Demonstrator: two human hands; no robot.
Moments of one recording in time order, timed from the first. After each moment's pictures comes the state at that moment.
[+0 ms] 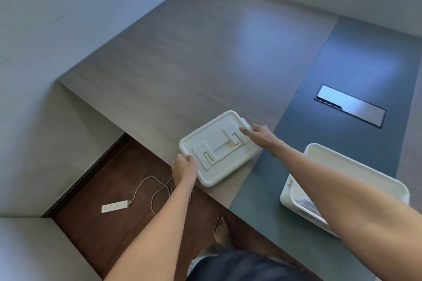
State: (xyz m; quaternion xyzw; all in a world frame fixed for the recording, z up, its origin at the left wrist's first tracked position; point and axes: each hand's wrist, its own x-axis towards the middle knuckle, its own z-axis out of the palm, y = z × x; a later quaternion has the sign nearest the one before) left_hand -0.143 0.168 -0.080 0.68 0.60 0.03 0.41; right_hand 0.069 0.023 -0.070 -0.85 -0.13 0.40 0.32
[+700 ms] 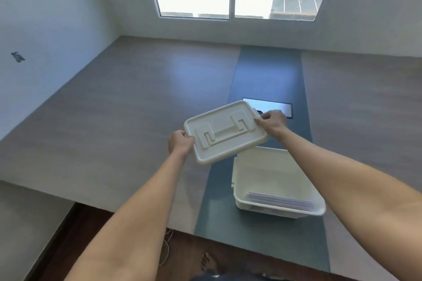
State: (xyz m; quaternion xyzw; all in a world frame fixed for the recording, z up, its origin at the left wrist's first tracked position) left_hand 0.014 0.091 0.026 0.80 0.36 0.02 0.48; right_hand 0.125 -0.164 0.038 -0.91 0.06 0.08 0.41
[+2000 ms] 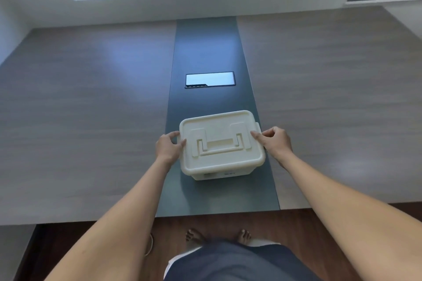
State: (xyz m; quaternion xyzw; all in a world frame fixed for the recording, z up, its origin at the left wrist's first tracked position) left_hand -0.024 -0.025 -0.018 0.88 0.20 -0.08 0.42; right_hand -0.032 -0.331 -0.019 -0.84 0.24 0.05 0.48
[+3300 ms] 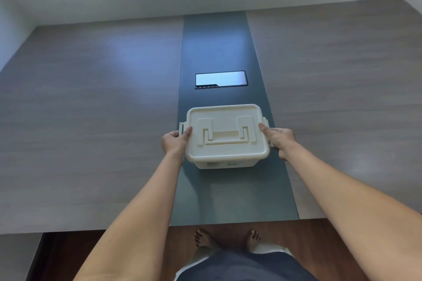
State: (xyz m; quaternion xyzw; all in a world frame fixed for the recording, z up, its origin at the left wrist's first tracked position) left_hand 0.030 -0.006 -0.043 0.69 0.35 -0.04 0.63; right_hand 0.026 -0.298 -0.037 -0.66 0.36 0.12 0.65
